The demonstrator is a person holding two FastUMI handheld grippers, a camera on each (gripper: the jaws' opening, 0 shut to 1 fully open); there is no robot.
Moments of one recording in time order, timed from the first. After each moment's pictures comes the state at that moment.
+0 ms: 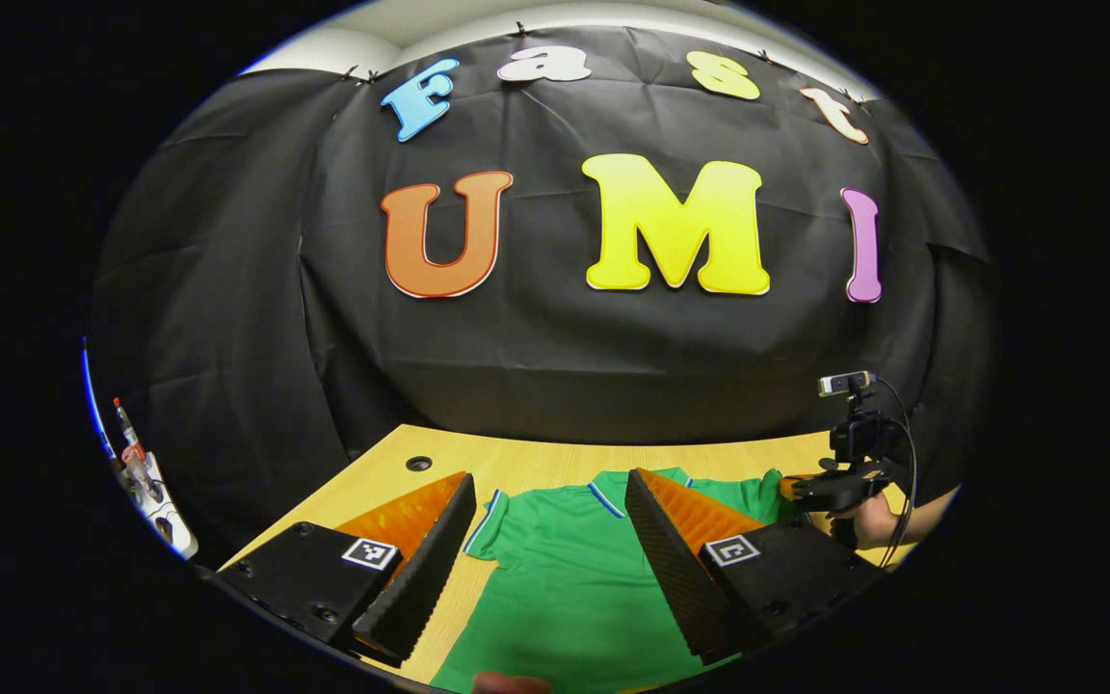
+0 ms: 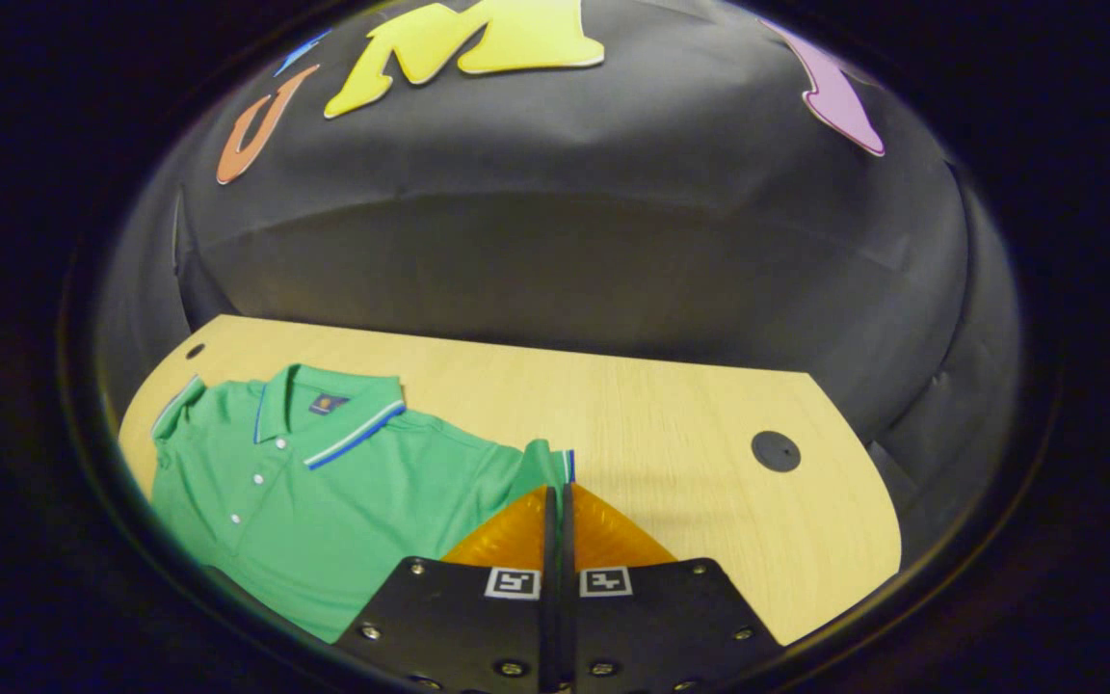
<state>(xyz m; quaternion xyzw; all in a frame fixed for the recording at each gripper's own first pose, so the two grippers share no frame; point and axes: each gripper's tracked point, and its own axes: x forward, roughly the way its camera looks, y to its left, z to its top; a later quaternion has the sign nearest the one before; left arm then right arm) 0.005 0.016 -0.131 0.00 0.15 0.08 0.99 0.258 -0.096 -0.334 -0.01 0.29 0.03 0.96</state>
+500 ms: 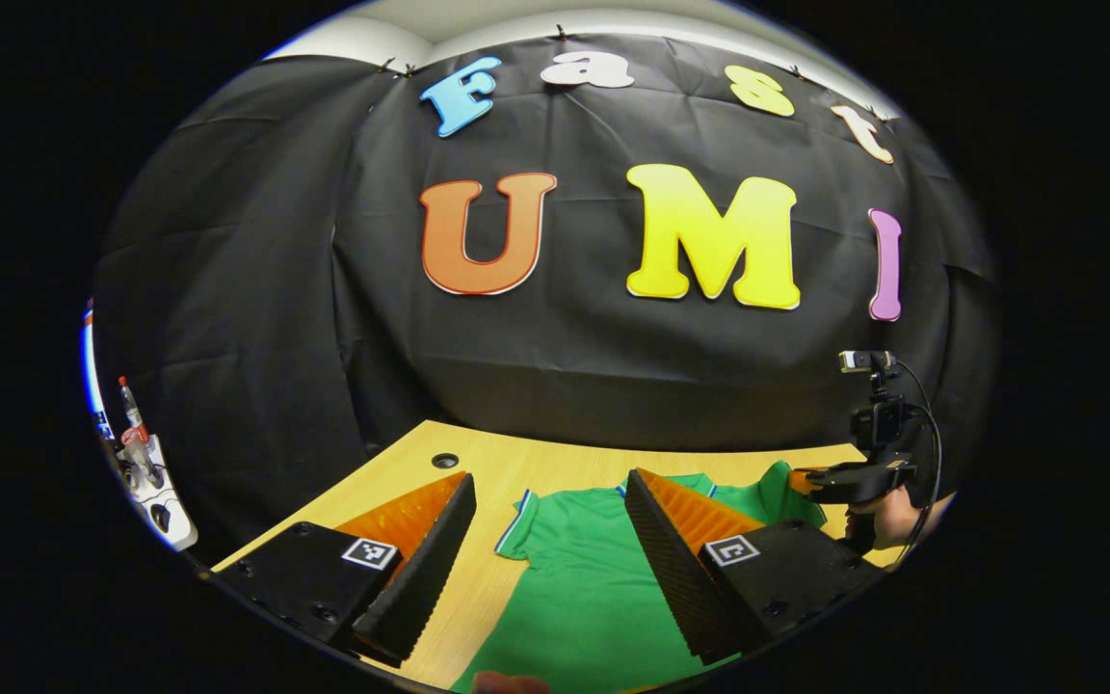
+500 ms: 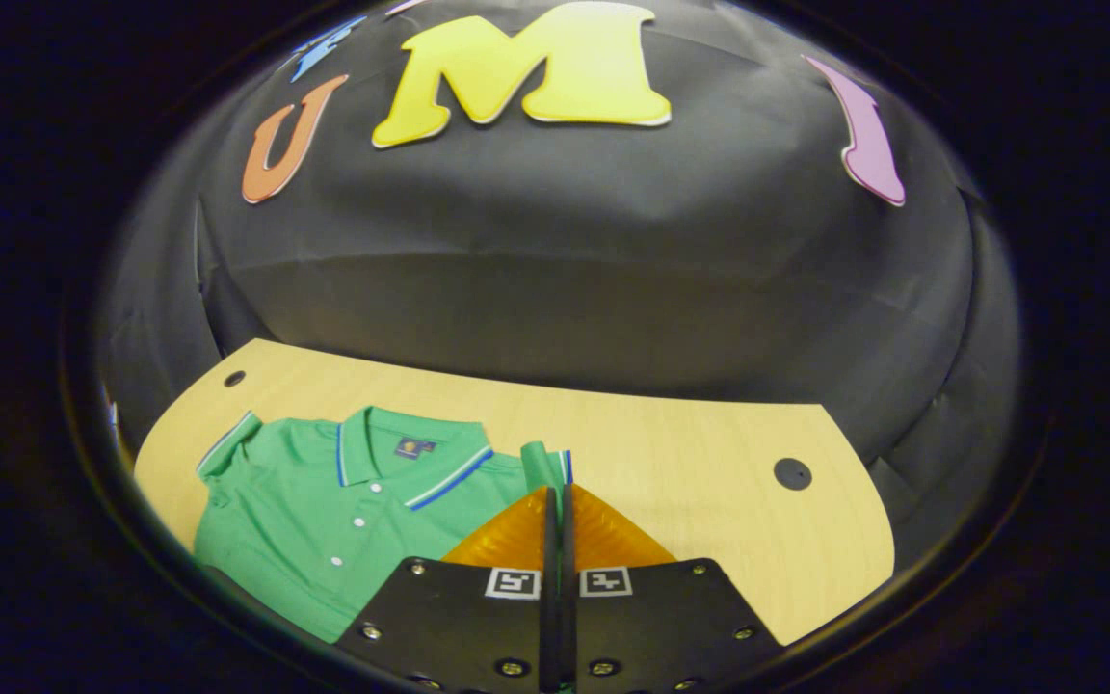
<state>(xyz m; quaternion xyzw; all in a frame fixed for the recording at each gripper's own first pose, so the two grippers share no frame) -0.009 0.068 -0.132 -0.02 0.14 0.11 0.98 0.236 -0.020 -0.277 -0.01 0.27 0.06 0.96</state>
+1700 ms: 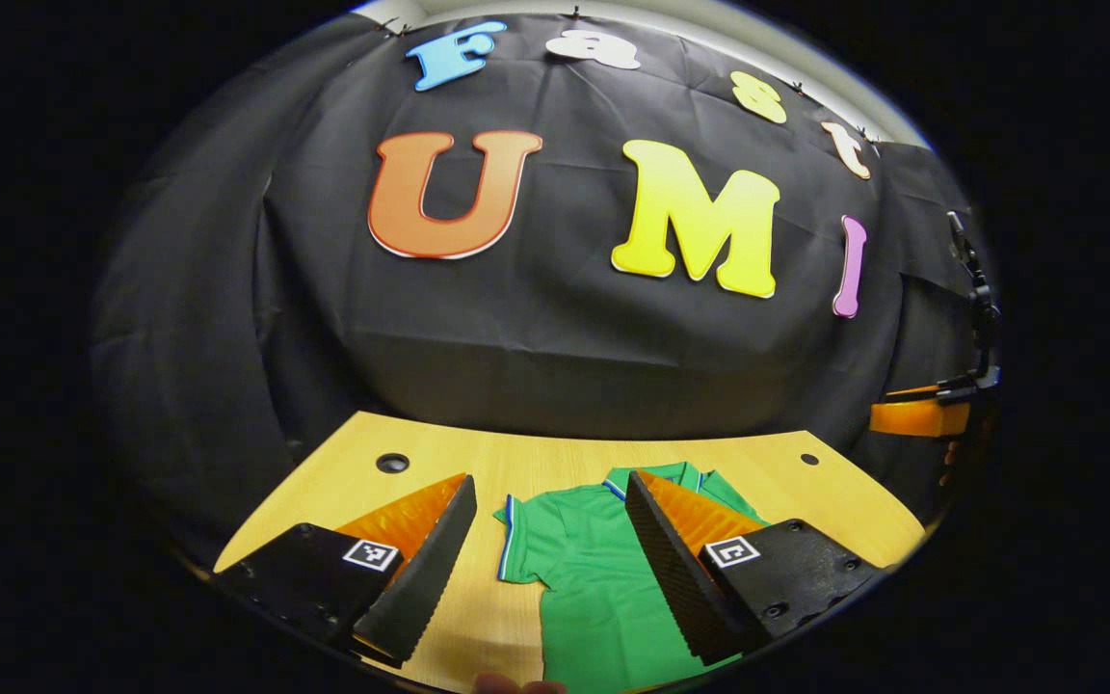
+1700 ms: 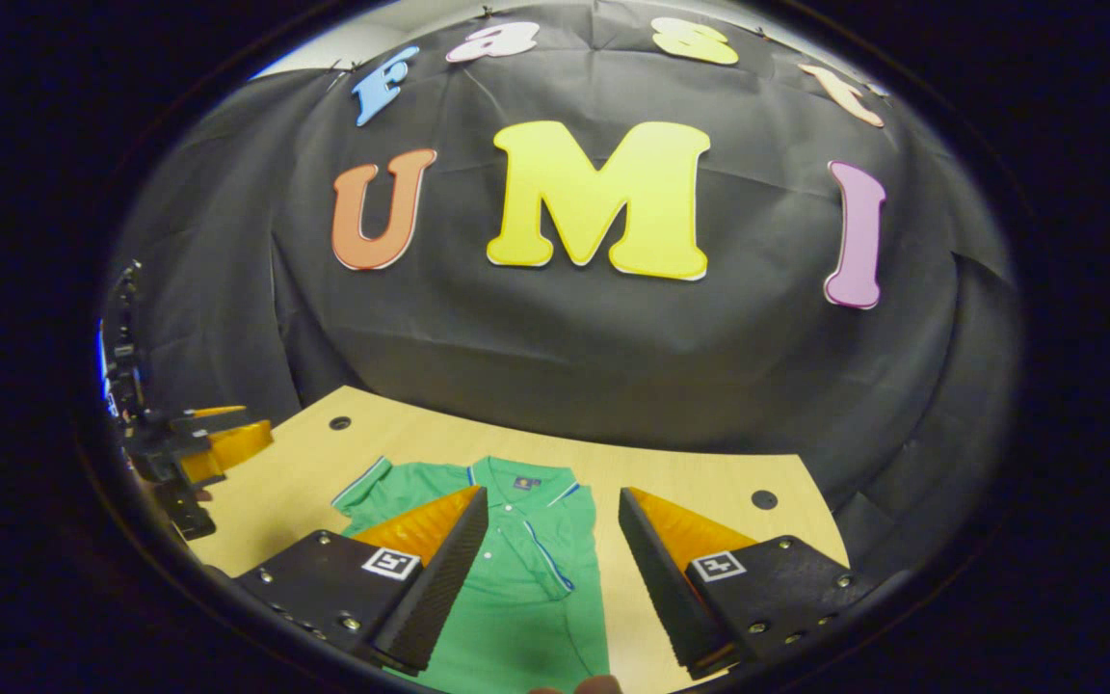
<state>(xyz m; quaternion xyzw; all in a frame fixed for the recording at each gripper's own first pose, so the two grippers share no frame) 0.064 0.124 -0.200 -0.06 0.17 -0.04 0.98 0.078 0.024 -0.117 -0.01 0.20 0.09 0.98</state>
